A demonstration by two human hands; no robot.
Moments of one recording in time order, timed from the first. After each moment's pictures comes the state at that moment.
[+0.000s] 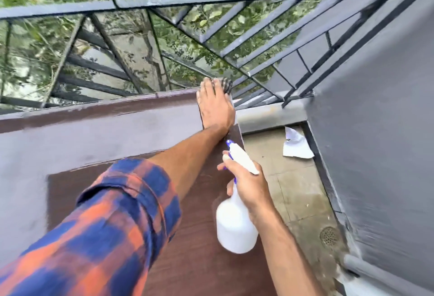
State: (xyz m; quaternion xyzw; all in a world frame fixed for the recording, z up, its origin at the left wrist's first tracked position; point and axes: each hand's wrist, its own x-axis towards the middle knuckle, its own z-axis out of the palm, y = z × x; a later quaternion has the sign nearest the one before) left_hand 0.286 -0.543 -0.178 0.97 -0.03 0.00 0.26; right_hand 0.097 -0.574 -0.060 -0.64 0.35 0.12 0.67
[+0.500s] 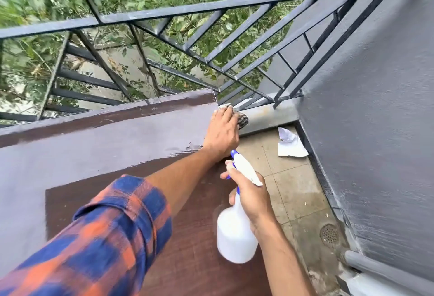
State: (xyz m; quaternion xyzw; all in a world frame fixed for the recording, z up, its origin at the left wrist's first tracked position) left_hand 0.231 -0.564 -0.182 0.93 -0.30 -0.02 0.20; right_hand 0.060 -0.600 -0.053 -0.61 0.38 0.08 0.69
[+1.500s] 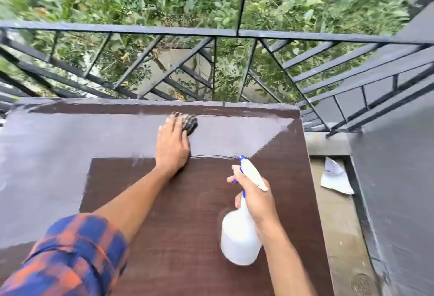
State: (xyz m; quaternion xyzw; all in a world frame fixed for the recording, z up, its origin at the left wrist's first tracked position) left_hand 0.198 -0.205 -0.179 0.97 0.03 0.06 0.21; right_hand 0.074 -0.426 -0.037 -0.65 0.29 0.18 0.68
